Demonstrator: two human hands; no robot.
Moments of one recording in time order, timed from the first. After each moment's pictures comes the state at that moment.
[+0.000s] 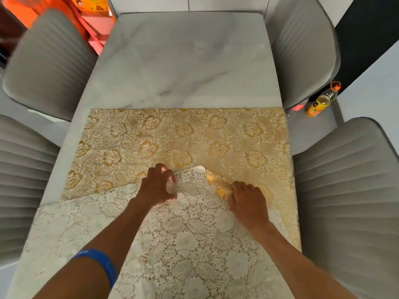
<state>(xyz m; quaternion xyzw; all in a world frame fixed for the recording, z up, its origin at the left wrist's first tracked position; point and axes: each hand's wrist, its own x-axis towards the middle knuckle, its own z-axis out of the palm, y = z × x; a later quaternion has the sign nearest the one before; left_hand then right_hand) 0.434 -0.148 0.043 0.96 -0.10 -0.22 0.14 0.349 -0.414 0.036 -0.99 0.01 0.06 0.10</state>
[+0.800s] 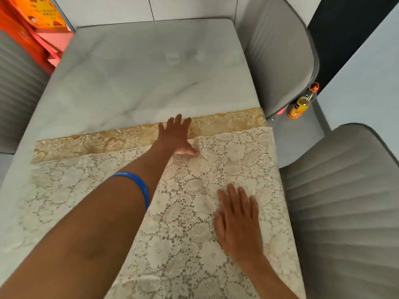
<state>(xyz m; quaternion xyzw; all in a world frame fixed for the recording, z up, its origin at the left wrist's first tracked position) 0.641 -0.318 0.040 0.96 -0.17 -0.20 0.01 0.363 -0.443 -0.031 -0.99 0.07 0.03 0.12</state>
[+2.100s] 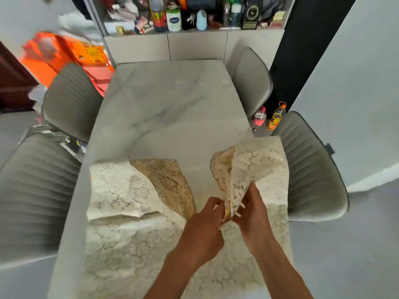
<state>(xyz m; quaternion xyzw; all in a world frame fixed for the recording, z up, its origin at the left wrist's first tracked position) 0.181 -0.175 0.234 0.90 -0.30 -0.17 0.26 0.160 -0.321 0.214 -0.47 0.30 -0.03 0.83</state>
